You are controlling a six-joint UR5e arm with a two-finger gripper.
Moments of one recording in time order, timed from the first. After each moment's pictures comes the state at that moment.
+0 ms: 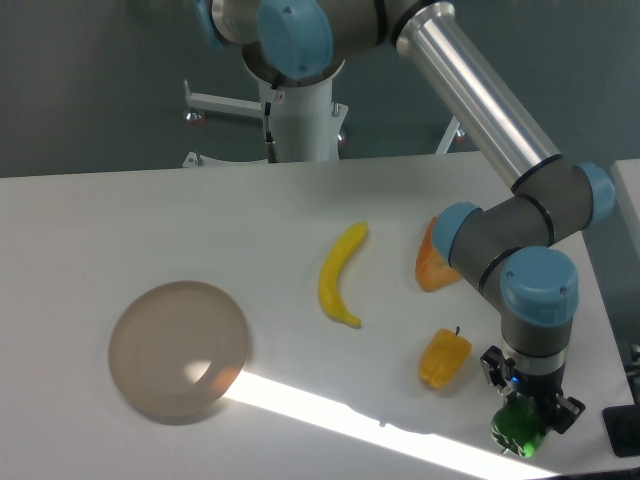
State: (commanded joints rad) arm 2.35 -2.53 -0.70 -1.15 1.63 1.33
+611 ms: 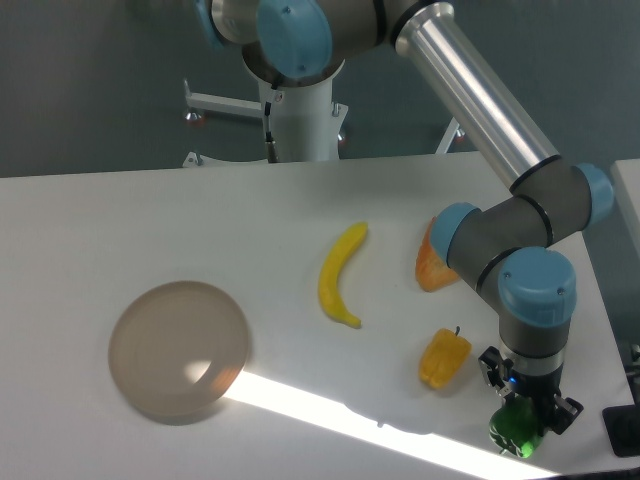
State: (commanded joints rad) arm 2.34 -2.51 -0.72 -1.15 1.62 1.32
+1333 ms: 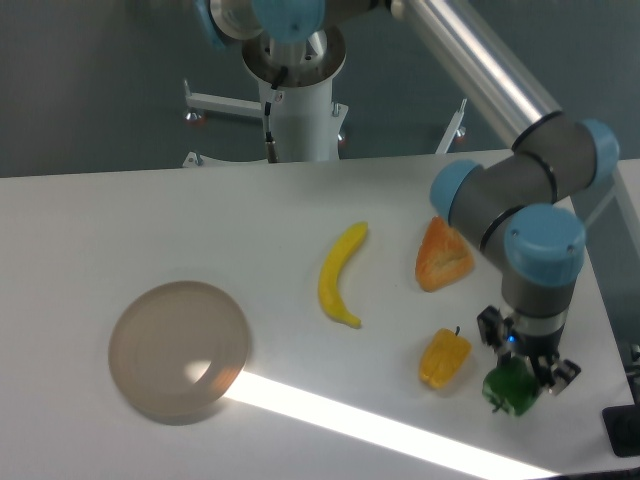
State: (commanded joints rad) arm 2.42 -2.31 -0.94 -1.25 1.61 1.51
